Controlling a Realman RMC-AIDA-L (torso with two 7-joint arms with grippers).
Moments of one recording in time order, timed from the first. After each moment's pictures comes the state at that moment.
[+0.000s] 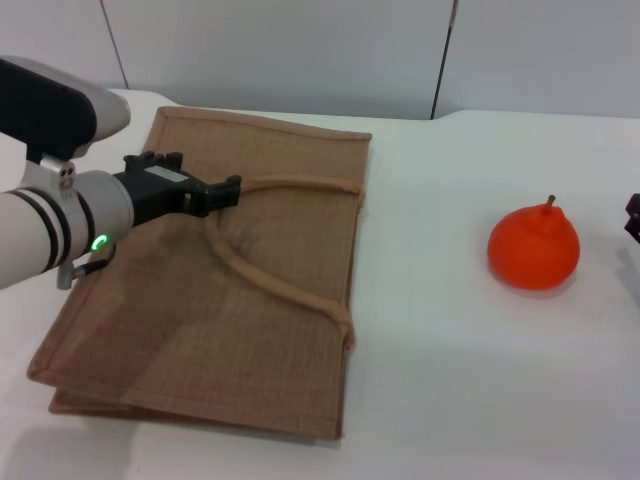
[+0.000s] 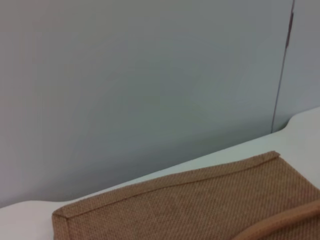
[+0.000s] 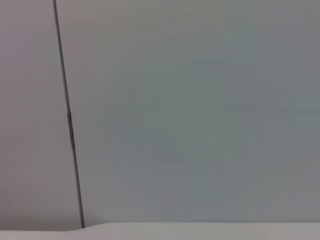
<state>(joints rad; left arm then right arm) -0.21 -2.03 1.66 1.29 -0.89 -0.46 0.66 0.51 2.02 2.37 -0.13 -0.74 1.16 -2.82</state>
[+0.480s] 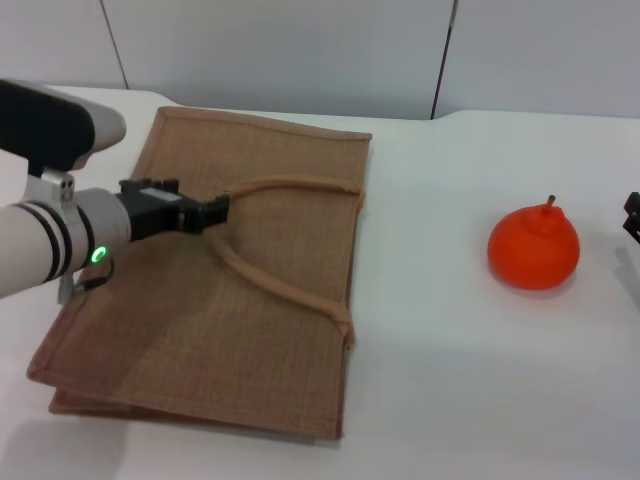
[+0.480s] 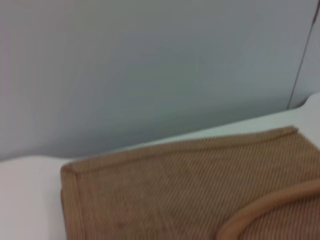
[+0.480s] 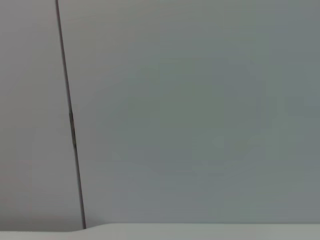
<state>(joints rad) -0.25 -2.03 1.64 1.19 -0.89 -0.47 0.61 0.51 2.02 2.37 -0.13 -0.74 1.16 -2.82</state>
